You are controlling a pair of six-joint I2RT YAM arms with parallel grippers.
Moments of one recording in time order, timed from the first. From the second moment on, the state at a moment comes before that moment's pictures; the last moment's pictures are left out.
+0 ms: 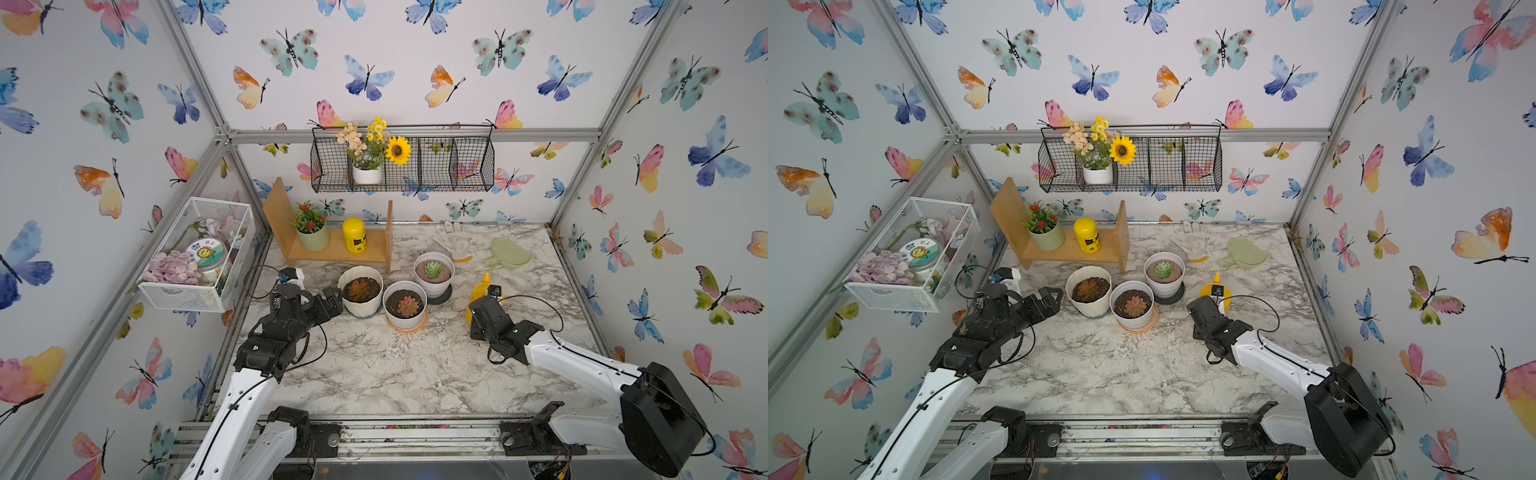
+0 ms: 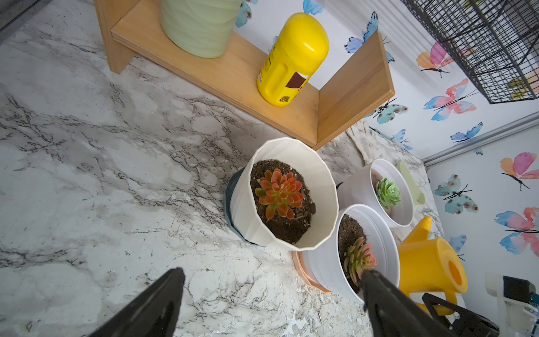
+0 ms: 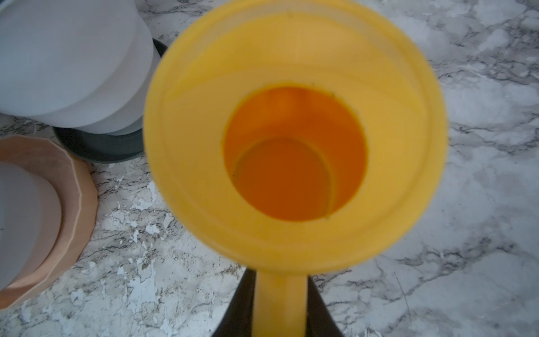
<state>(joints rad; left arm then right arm) -0.22 0.79 0.75 -0.51 0.08 -0.57 0.65 1.27 0.65 -0.38 0.45 0.63</state>
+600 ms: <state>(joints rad) -0.22 0.76 0.73 -0.53 0.04 -0.55 0.65 1.18 0.59 -0.40 0.45 0.70</state>
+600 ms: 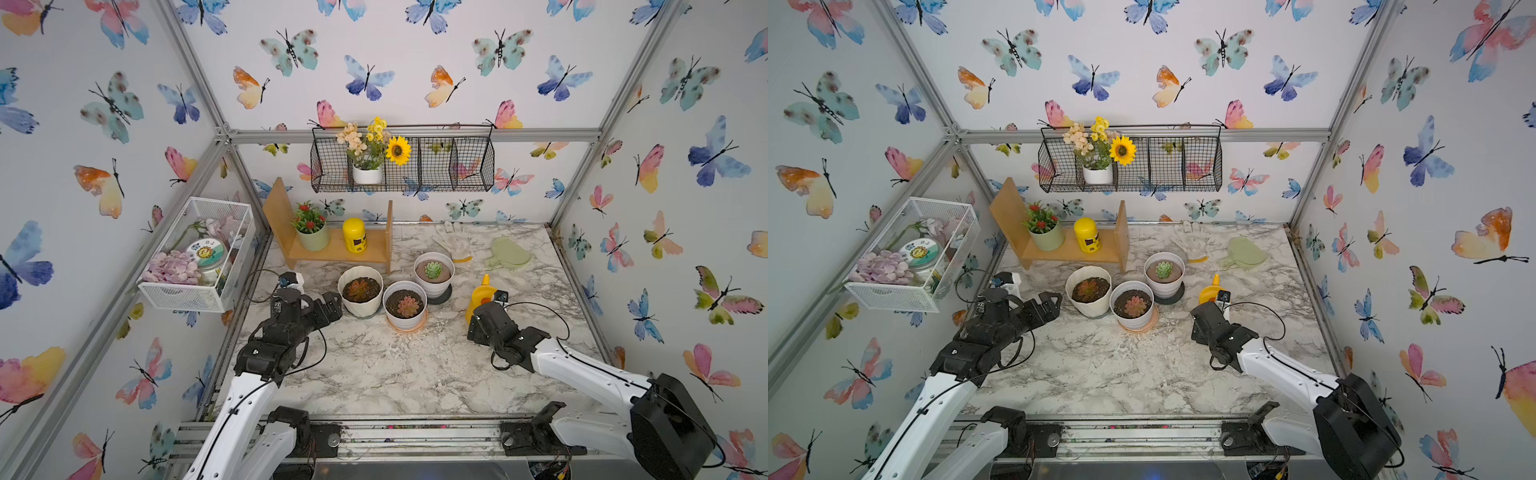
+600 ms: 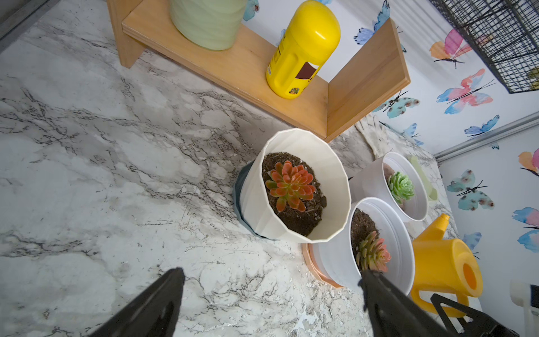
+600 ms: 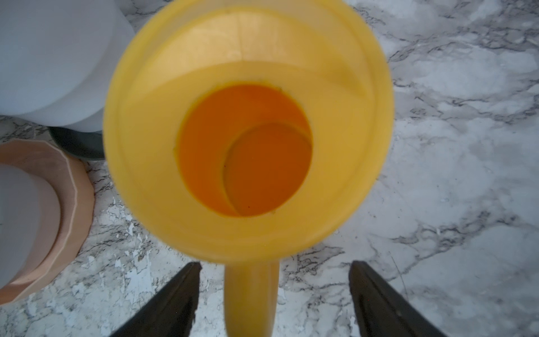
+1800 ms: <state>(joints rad) -0.06 0.93 0.39 0.22 -0.41 -0.24 -0.03 1.09 0.42 0.23 0.36 0.19</state>
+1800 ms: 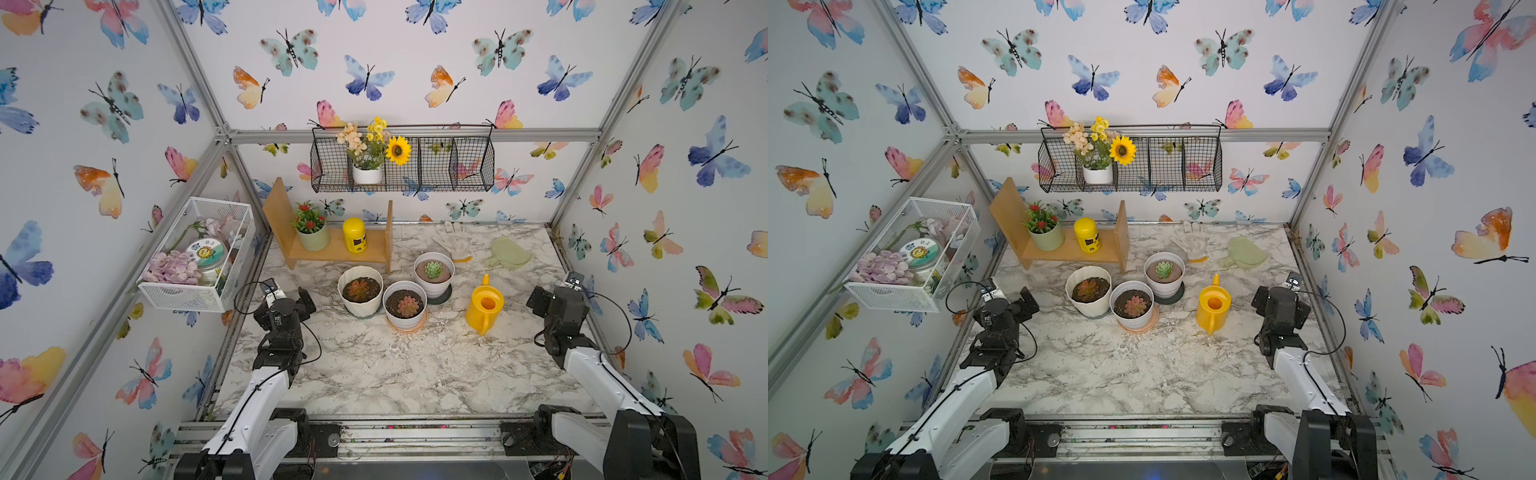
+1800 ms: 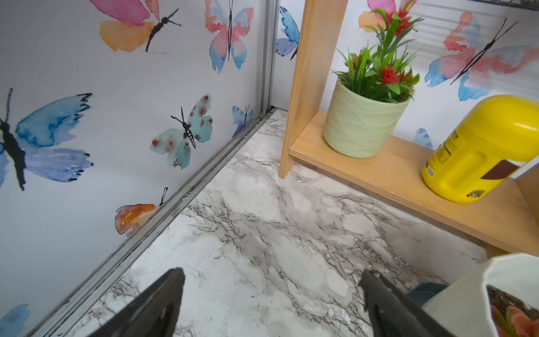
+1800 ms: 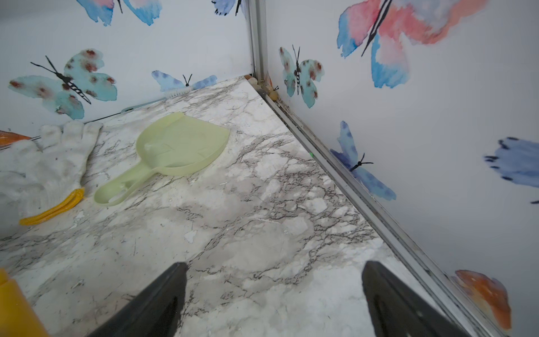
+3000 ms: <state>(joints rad) -0.05 1.41 0.17 1.01 -0.24 -0.11 0.00 1.45 0.19 1.06 0.28 0.16</state>
